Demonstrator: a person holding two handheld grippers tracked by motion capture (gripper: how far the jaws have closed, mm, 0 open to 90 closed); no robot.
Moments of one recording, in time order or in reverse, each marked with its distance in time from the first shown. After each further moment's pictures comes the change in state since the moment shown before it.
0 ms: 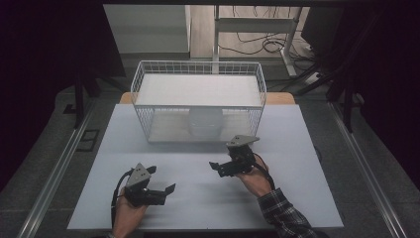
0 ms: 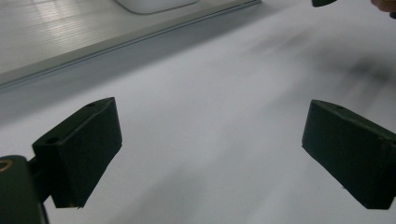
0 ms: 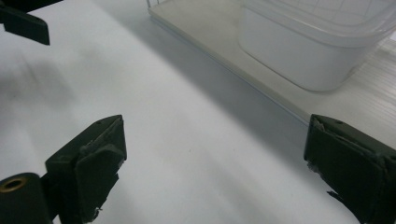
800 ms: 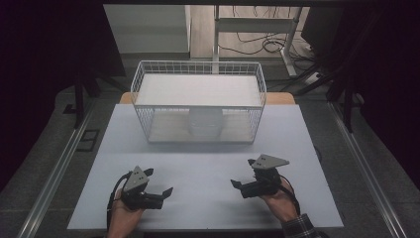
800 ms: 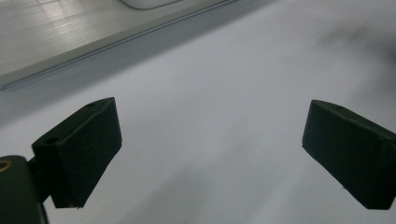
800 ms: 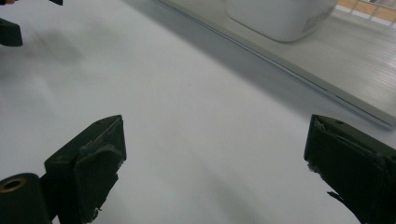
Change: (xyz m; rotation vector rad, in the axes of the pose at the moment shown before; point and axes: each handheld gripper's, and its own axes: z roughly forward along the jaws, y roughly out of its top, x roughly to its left) left arm -0.003 -0.003 -0.012 0.028 0.019 0.034; right arm 0.007 -0.055 -0.069 -0.034 -0.052 -0.004
